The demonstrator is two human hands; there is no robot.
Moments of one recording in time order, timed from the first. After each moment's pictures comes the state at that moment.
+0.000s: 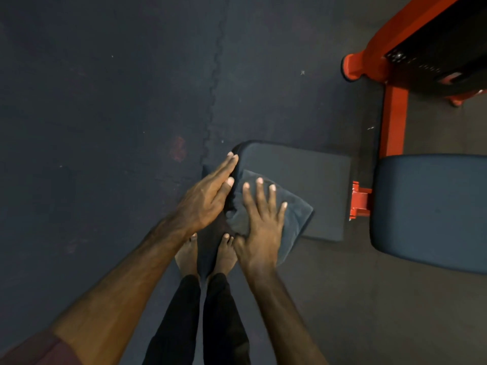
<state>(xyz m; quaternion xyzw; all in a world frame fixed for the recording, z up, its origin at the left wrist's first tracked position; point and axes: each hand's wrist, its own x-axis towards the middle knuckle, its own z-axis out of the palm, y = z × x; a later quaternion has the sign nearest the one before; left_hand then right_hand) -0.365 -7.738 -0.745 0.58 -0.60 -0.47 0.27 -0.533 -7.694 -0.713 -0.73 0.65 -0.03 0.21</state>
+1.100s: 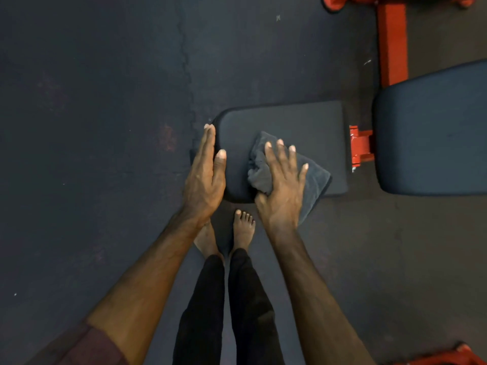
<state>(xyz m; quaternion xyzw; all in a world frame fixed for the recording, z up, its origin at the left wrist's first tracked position) -0.405 -7.739 -0.752 0.65 -0.54 -0.45 0.29 -0.574 -7.712 -0.727 -0.63 0.74 -0.07 0.21</state>
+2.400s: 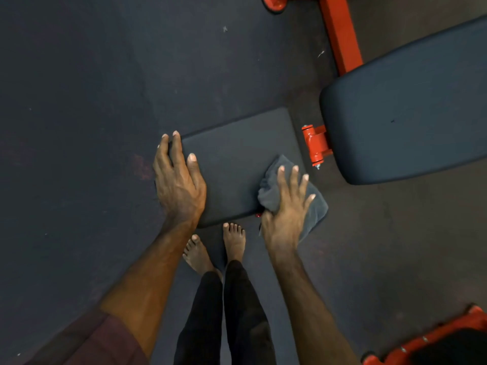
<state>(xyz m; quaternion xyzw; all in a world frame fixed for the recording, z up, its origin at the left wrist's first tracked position) -0.455 -7.785 -0.761 0.73 -0.63 -0.15 0.22 -0.643 -7.692 -0.730 -0.49 0.85 -0.03 0.20</state>
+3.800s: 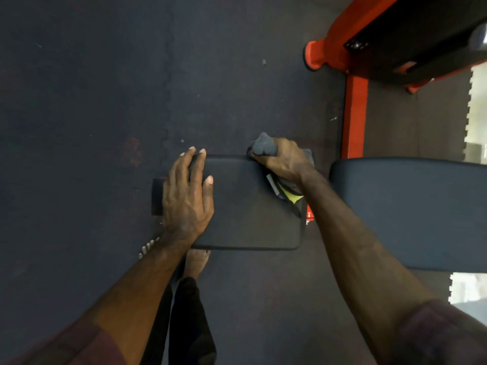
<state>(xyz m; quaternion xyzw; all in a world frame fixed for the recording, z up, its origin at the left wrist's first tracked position) -0.457 -7.785 -0.765 0.75 -0.60 -0.16 0.23 -0.656 -7.944 -0.683 -0.66 0.64 0.14 0.38</state>
